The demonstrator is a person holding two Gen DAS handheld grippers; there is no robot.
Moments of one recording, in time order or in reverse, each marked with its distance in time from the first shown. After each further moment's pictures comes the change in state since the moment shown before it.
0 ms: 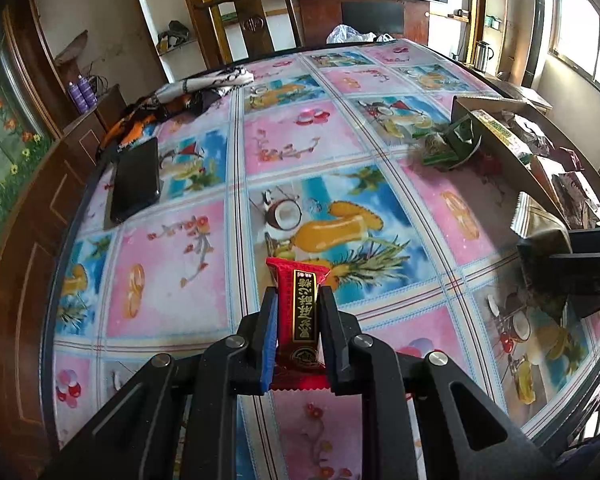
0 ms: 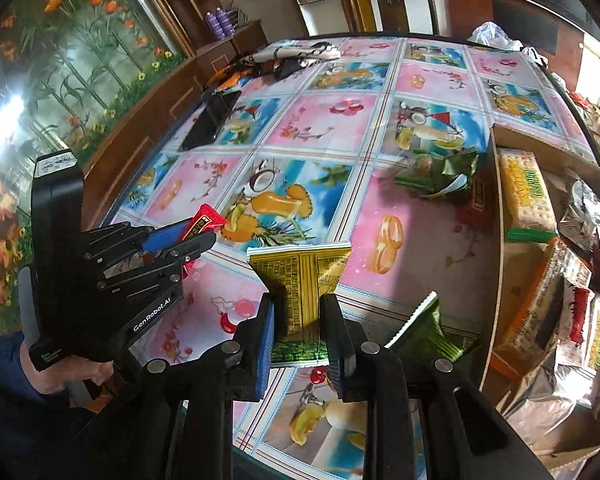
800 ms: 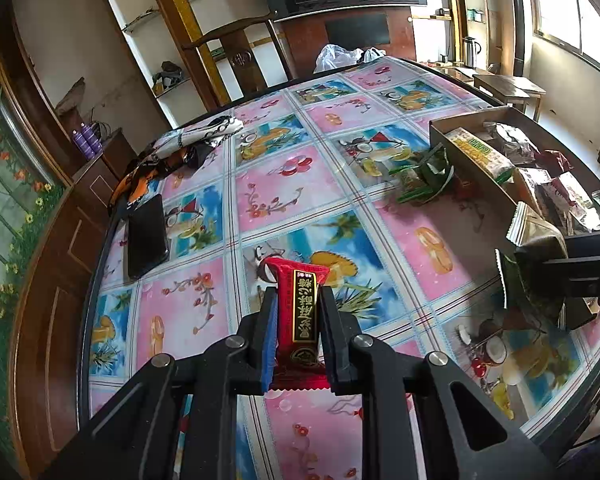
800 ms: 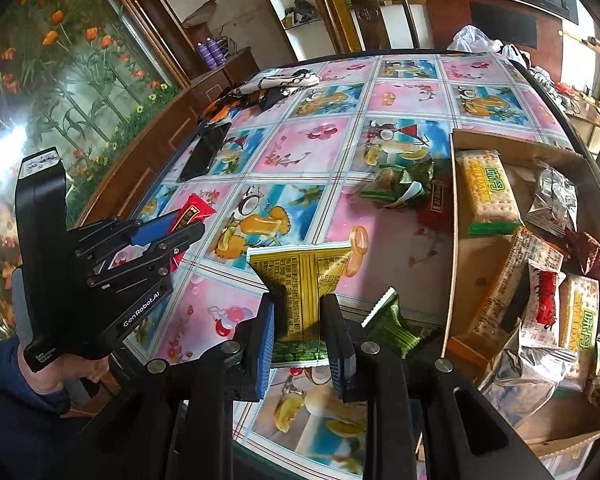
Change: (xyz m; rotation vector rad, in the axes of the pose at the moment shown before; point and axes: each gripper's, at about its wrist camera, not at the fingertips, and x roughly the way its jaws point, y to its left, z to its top) left arm -0.032 -0.035 0.027 0.108 -0.077 0.067; right arm -0.034 -0.028 -0.012 0.065 -0.086 0.025
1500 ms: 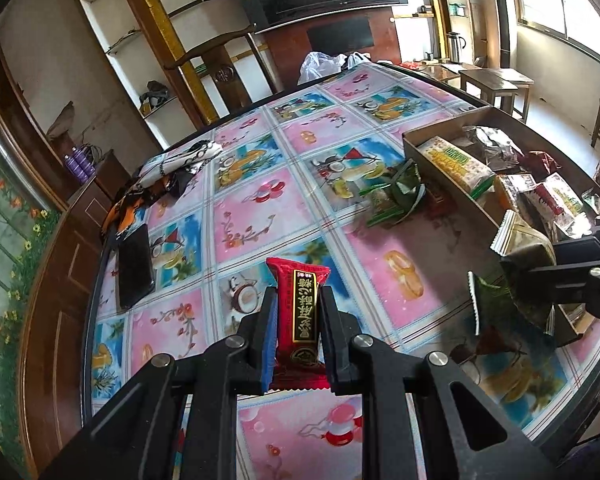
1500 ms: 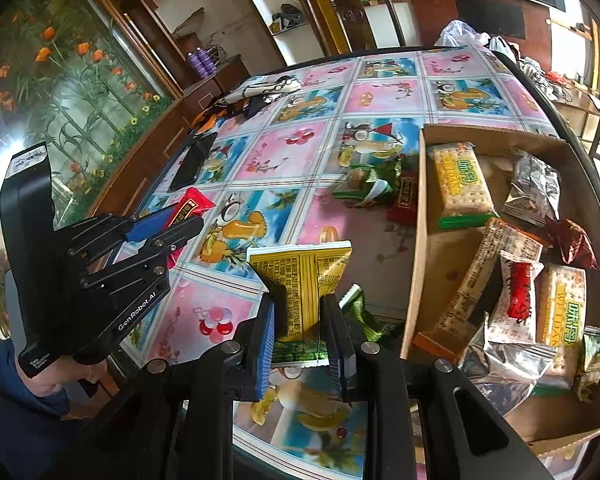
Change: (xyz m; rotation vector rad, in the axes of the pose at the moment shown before) left arm -0.003 -0.034 0.023 0.067 -0.027 -0.004; right arm -0.013 -0.031 -0.003 0.046 -0.015 0.002
